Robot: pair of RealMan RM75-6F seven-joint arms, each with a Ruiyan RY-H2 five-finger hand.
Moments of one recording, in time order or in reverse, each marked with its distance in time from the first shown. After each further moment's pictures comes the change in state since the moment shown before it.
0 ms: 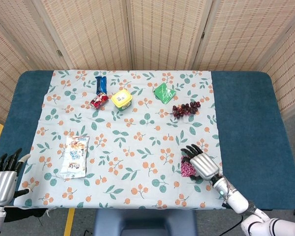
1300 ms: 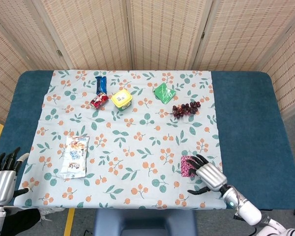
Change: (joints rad) left arm 0.005 0.008 -0.009 -0.040 -0.011 0.016 0.047; right arm -0.052 0.136 -0.081 -0.141 -0.074 0.018 -0.021
